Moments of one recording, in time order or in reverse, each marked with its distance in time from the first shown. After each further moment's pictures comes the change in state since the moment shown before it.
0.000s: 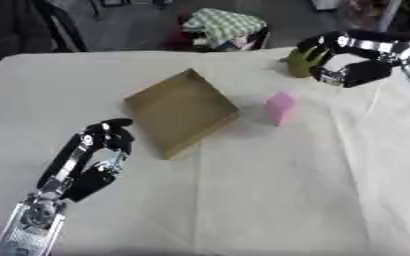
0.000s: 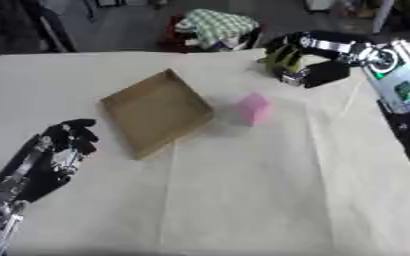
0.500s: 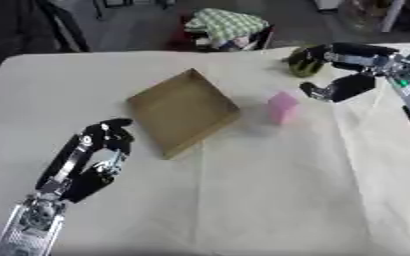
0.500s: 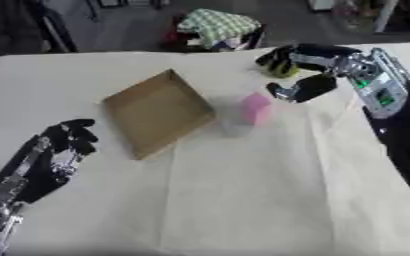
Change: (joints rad) left arm -0.005 -0.007 -0.005 0.000 0.004 -0.002 -0.004; right arm -0.007 0.042 -0.003 0.089 0.186 -0.136 -0.054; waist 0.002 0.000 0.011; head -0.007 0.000
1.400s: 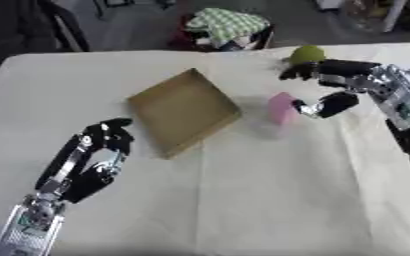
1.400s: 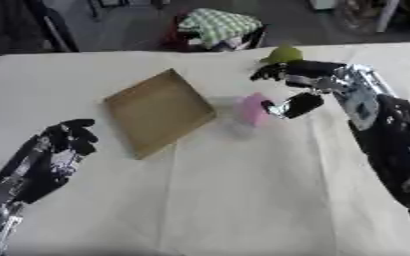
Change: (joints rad) left arm -0.002 0.000 0.000 0.000 0.001 -0.002 -0.006; right arm 0.000 0.063 -0.019 0.100 0.239 -0.100 -0.101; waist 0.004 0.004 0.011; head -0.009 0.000
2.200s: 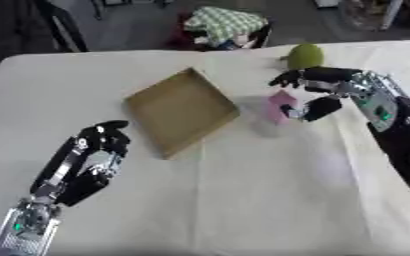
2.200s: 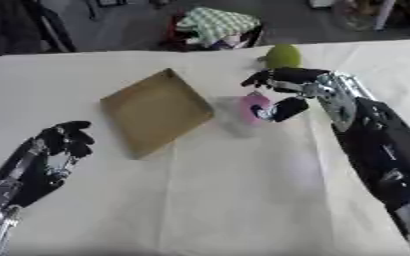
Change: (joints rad) left arm -0.002 -0.001 -0.006 0.000 0.007 -0.003 -0.008; right arm -0.031 0.053 -0.044 0.101 0.074 0.012 -0.031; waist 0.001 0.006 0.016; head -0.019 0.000
